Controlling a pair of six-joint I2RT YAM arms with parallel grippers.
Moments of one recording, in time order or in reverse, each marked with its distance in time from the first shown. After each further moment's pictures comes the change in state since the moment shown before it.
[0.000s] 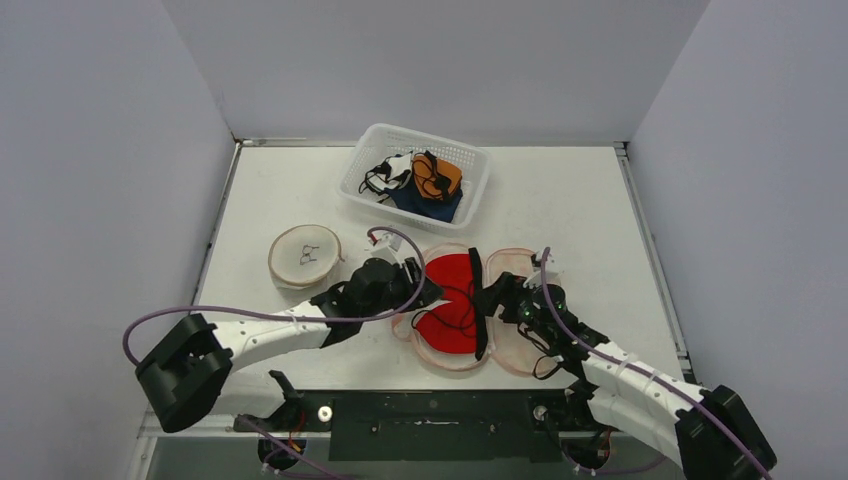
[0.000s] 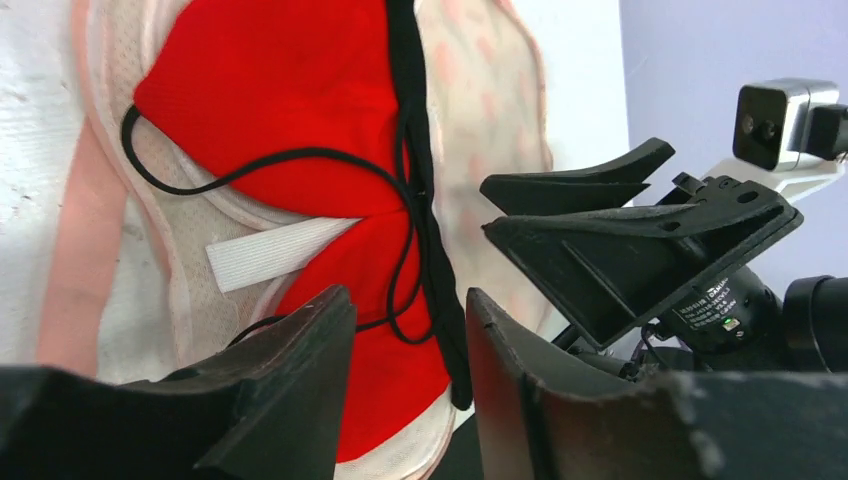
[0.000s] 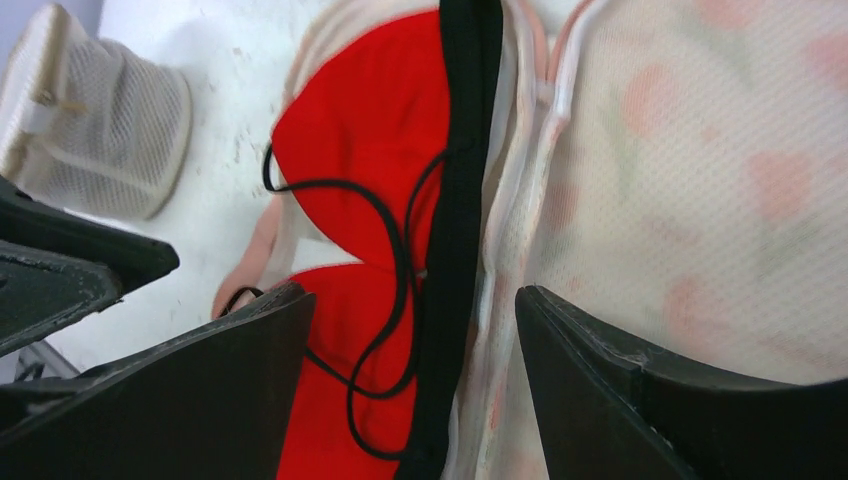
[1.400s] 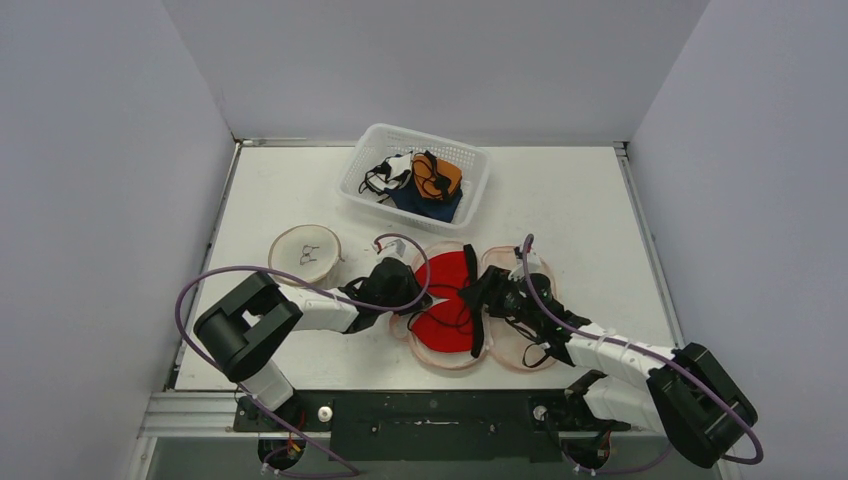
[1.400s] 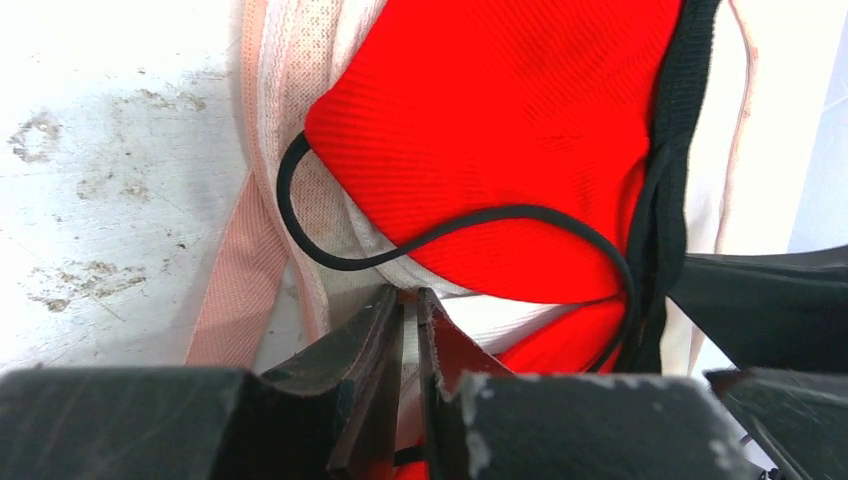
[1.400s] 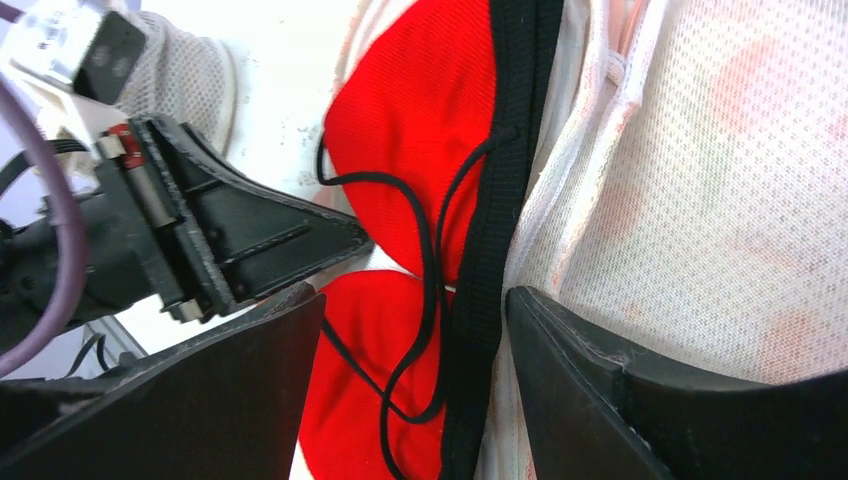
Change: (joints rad) left arm 0.071 0.389 0.029 0.120 0.014 -0.007; right arm 0.022 0.311 0.065 0.180 -0.130 0.075
